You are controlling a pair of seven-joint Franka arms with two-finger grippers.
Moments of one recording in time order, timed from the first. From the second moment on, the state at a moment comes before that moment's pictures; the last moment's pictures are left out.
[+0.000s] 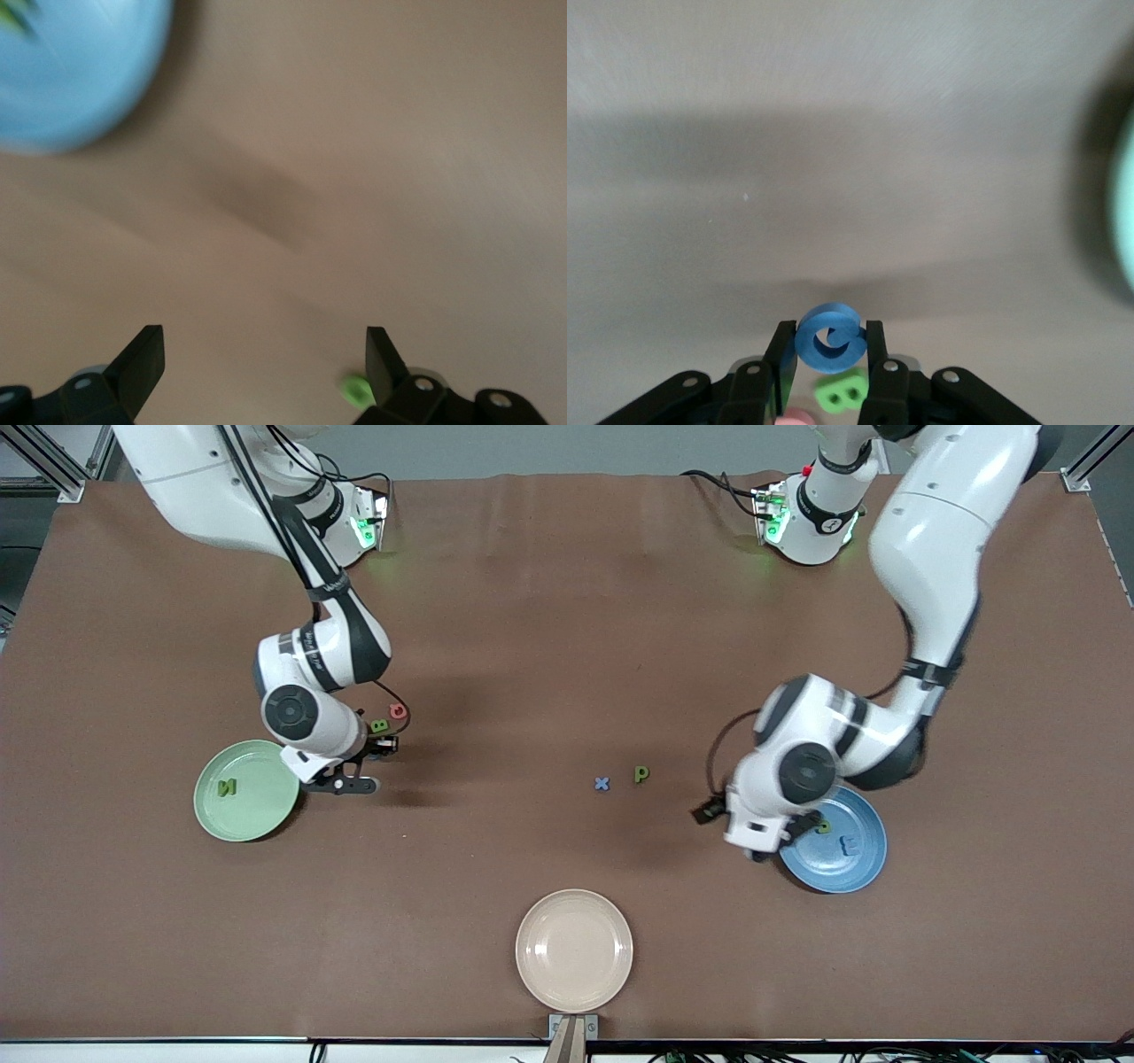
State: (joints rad) left arm -0.13 0.71 -0.42 -1.53 0.20 2.05 -1.16; right arm 0.23 0.39 0.03 -2.07 -0.02 2.27 0.29
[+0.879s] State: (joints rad) left arm -0.30 0.79 -0.42 -1.61 0.34 2.26 -1.29; right arm -0.16 0.45 0.01 -2.05 -0.03 2.39 -0.27
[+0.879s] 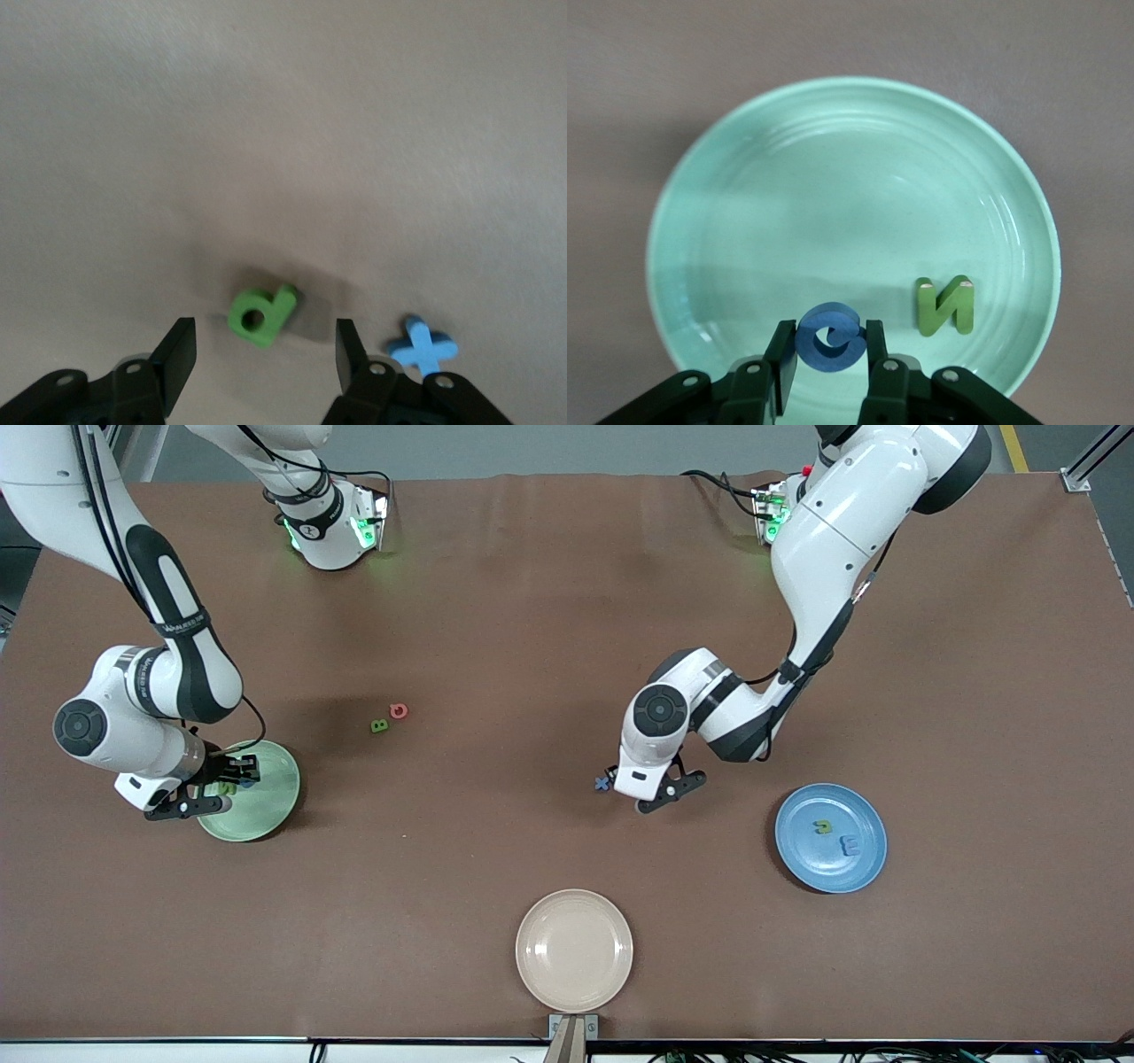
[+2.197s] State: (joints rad) left arm -0.30 0.80 -0.40 -1.61 0.35 2.27 -1.29; right arm -0.16 0.44 0.04 -1.86 -0.02 2.11 -0.20
